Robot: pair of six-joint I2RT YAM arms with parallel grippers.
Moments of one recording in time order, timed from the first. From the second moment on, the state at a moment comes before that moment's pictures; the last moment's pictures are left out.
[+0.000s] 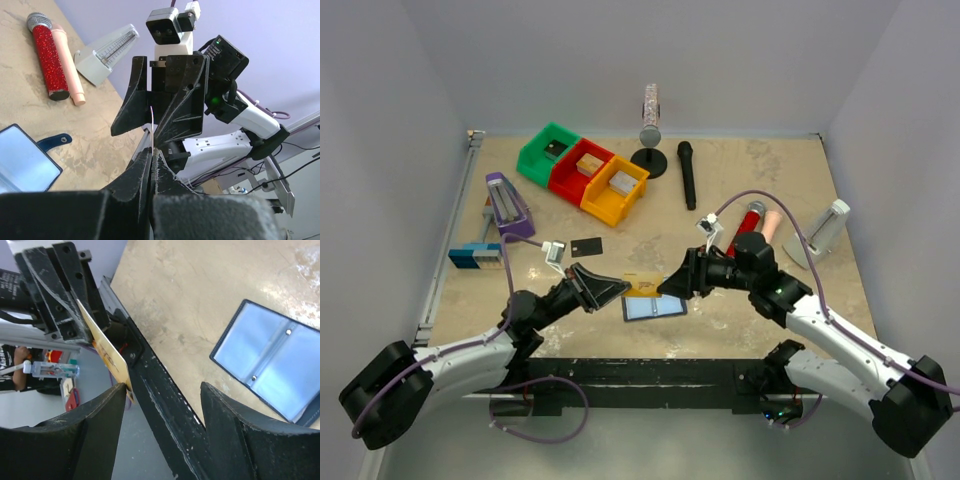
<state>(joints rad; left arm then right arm) -0.77 0.90 0.04 1.10 0.27 -1.09 0.63 0.91 0.56 -0.08 -0.57 0.68</state>
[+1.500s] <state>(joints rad) -0.73 0.32 0.04 0.54 -0.02 -1.05 0.54 1.06 0.74 -0.11 -0.64 0.67</state>
